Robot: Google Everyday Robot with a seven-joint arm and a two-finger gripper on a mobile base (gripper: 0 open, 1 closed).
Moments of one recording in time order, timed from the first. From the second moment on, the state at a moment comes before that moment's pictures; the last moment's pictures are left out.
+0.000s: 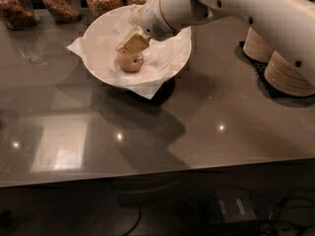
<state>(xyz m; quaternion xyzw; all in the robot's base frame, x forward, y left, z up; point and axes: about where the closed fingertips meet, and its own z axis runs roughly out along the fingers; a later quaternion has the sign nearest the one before) 0.641 0.057 0.972 -0.58 0.66 0.13 0.46</state>
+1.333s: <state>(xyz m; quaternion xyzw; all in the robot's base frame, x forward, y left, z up) 0.687 0.076 0.900 -0.56 0.69 0.16 0.43</state>
